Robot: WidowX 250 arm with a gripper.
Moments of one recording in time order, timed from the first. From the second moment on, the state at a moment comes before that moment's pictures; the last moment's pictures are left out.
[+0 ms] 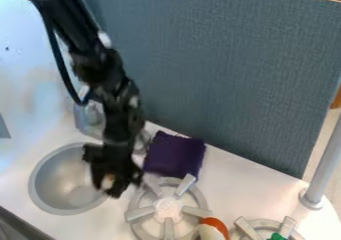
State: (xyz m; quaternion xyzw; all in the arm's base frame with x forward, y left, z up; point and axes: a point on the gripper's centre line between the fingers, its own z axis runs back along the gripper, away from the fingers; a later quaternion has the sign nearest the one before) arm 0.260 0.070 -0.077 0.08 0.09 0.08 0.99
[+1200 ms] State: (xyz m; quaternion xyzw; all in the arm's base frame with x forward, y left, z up) arm 0.265 0.051 -0.063 0.02 0.05 0.05 1.00
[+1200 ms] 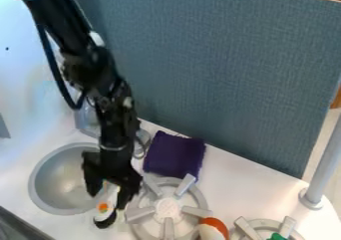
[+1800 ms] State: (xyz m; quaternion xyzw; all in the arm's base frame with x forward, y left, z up) arm 0.275 -0.062 -0.033 -0.02 0.02 -0.12 0.99
